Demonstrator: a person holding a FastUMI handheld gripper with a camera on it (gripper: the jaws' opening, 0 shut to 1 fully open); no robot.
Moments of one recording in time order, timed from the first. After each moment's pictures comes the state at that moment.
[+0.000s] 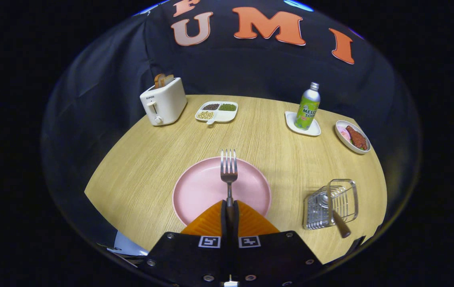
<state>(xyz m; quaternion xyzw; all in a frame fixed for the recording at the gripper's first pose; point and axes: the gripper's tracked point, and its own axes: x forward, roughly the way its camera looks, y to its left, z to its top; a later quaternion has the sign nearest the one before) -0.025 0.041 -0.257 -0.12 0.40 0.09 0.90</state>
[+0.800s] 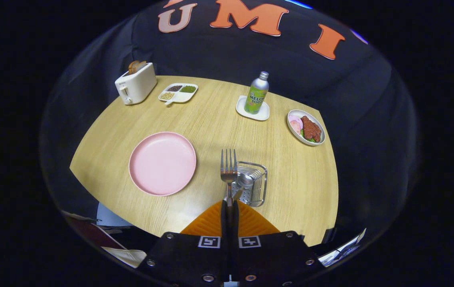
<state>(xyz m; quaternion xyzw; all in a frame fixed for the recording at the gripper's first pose) -0.059 -0.109 -0.189 -0.21 0.50 0.02 0.84</state>
